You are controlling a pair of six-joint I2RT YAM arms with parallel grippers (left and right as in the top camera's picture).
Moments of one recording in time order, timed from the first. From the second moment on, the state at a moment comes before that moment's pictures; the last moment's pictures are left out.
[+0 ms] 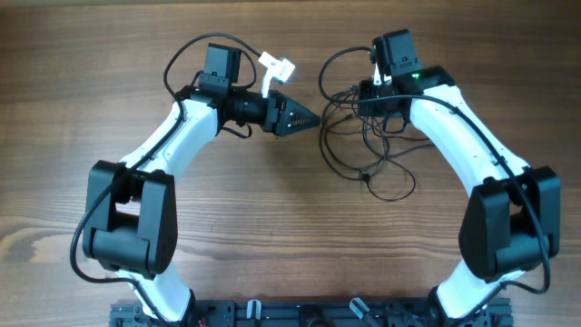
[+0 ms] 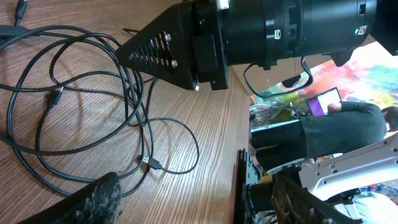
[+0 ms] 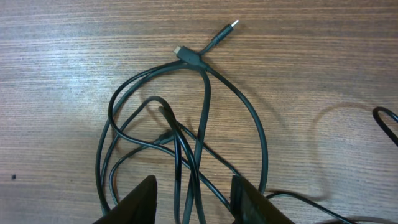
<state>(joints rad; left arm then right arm) -0.25 1.89 1.28 -0.37 1.22 -0.01 0.27 1.85 1.41 -0.69 0.03 0.26</state>
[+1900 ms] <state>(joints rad) -0.40 1.89 1.28 0.50 0.96 -0.40 0.26 1.37 1.46 -0.85 -0.24 0.26</state>
